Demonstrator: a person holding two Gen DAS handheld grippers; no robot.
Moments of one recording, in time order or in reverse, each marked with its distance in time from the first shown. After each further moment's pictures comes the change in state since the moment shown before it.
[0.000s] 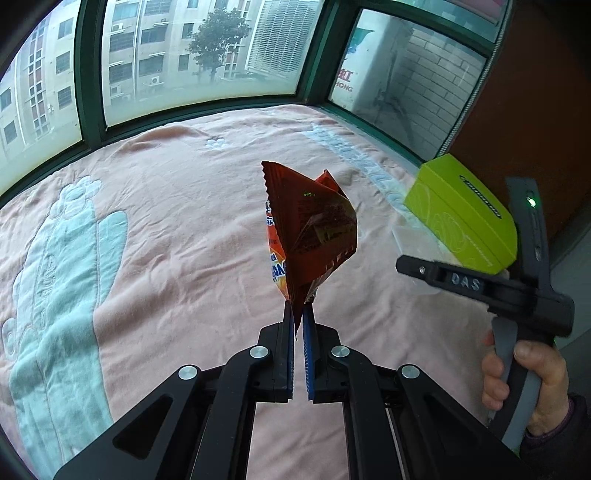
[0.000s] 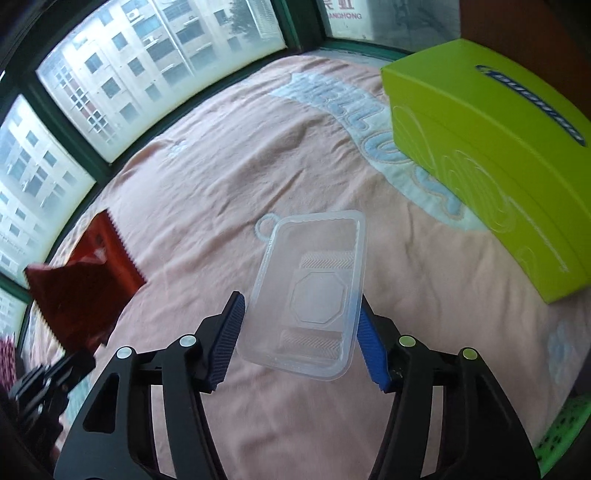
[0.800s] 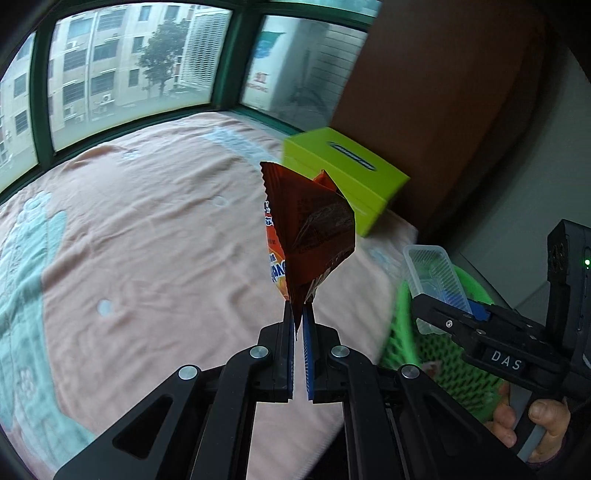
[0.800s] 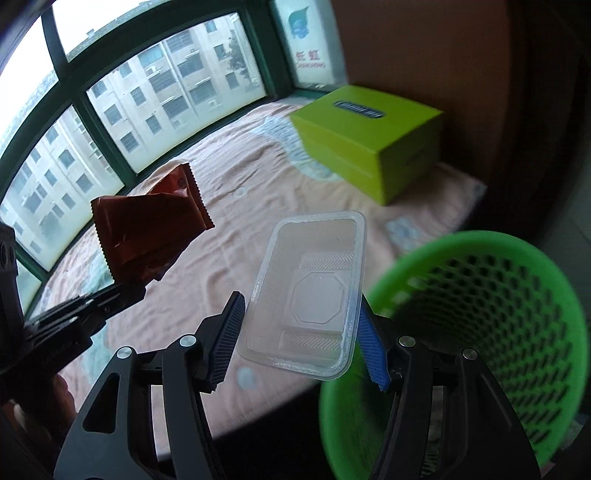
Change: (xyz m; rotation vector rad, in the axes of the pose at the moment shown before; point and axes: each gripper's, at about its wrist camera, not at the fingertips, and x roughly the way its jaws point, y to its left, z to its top) left arm -0.071 -0.135 -0.073 0.127 -0.016 -0.170; right arm -0.171 -0.063 -0.123 0.022 -0.166 -0.060
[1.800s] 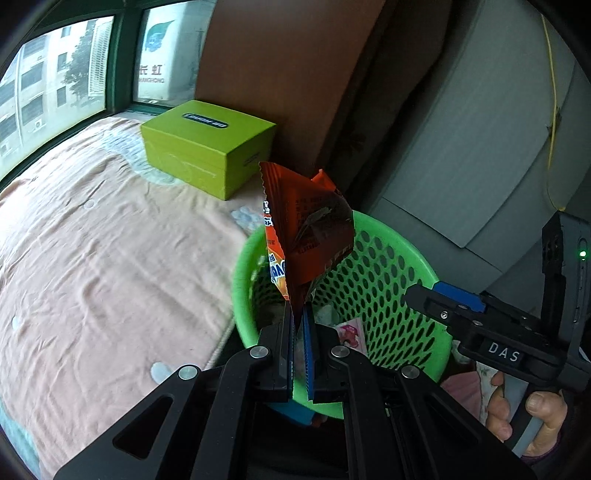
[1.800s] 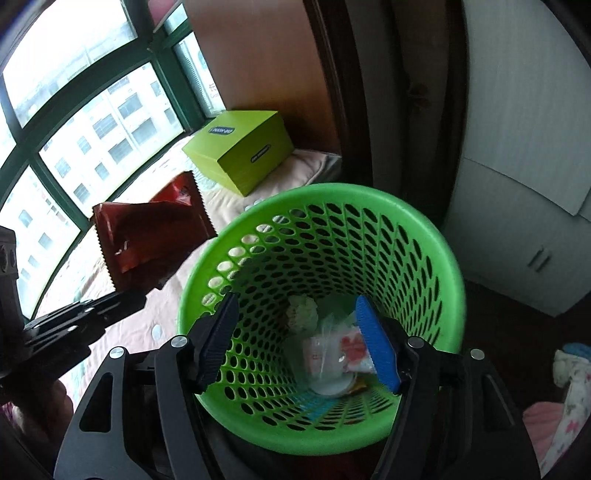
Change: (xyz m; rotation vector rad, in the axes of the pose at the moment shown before) left arm 0.026 -0.139 -0.027 0.209 0.100 -0.180; right arm -0.094 -0.117 -0.067 0.214 -0.077 -0.137
